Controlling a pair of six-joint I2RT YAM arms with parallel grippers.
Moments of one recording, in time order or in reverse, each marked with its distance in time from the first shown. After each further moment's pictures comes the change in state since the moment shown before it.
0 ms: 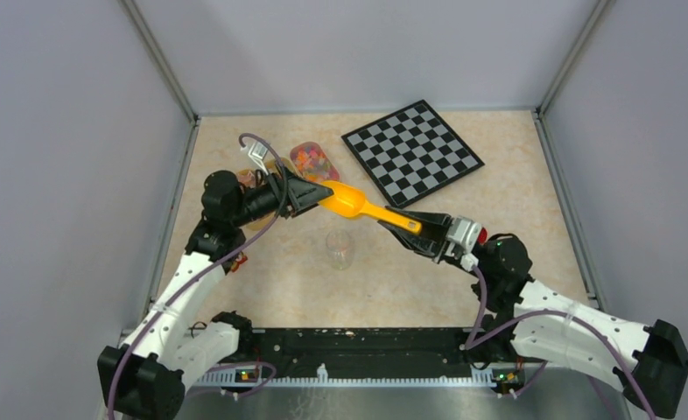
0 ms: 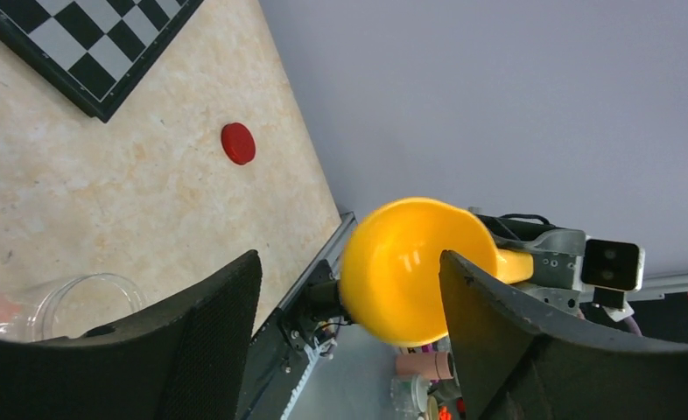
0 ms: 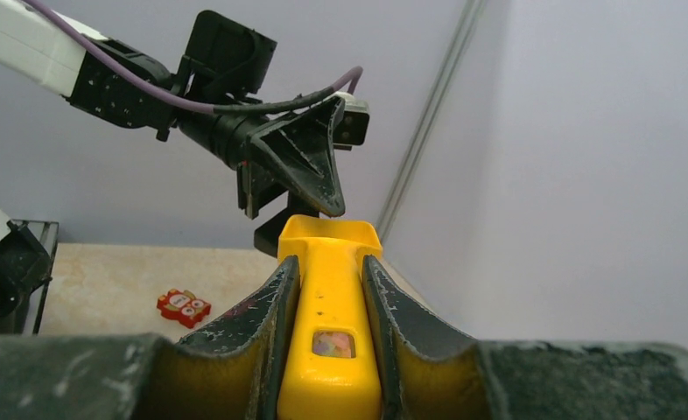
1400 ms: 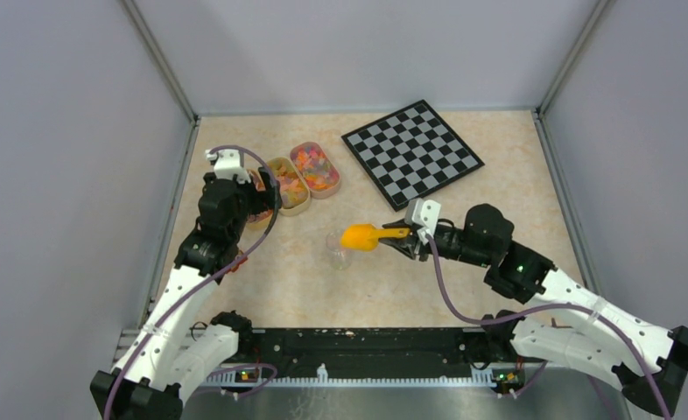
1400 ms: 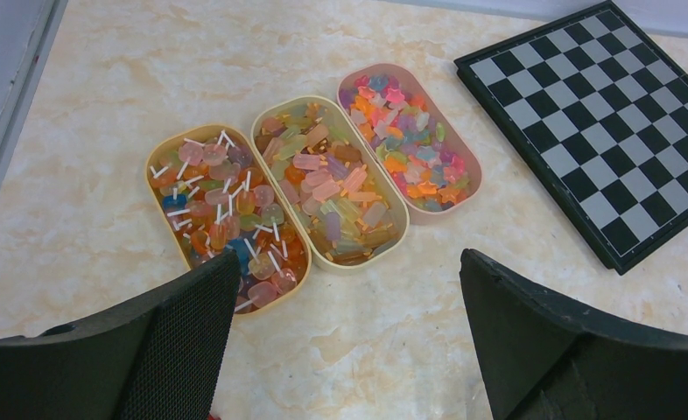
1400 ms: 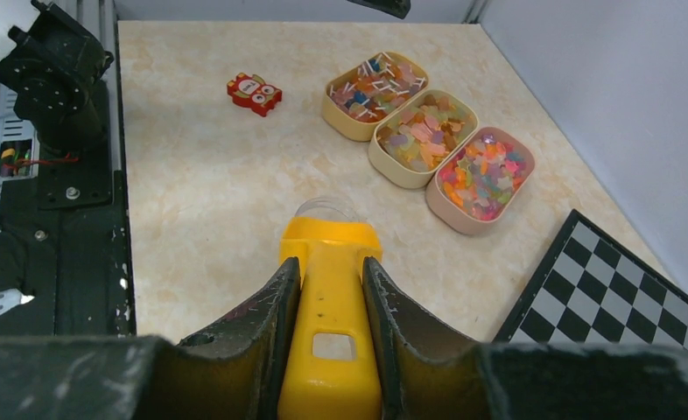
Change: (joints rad) left arm -0.002 -0.090 0.019 -0.316 -0.944 0.813; right arm -0.004 0.024 0.293 -0.921 -0.007 -0.056
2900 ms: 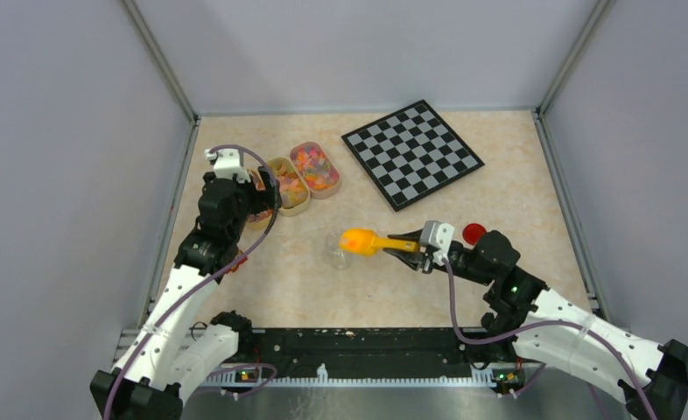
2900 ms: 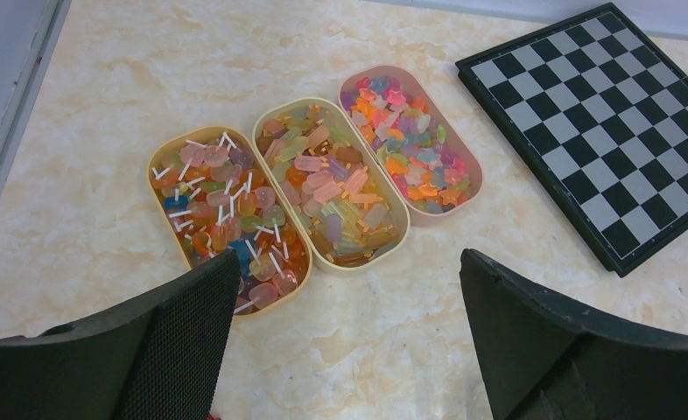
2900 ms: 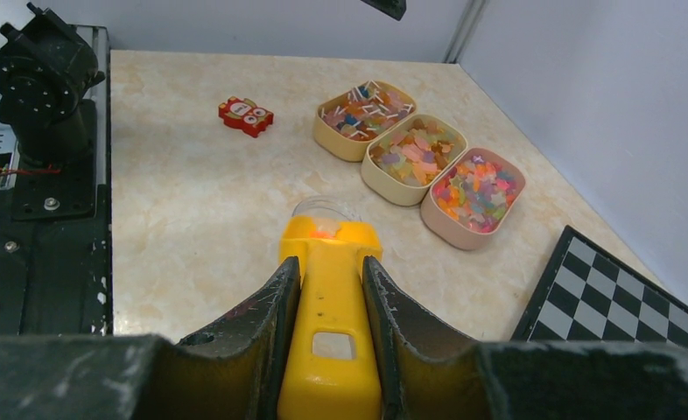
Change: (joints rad) left arm 0.000 0.003 0.005 0.000 -0.005 0.000; right arm -0.028 -0.134 -0.298 0.315 -0.026 0.032
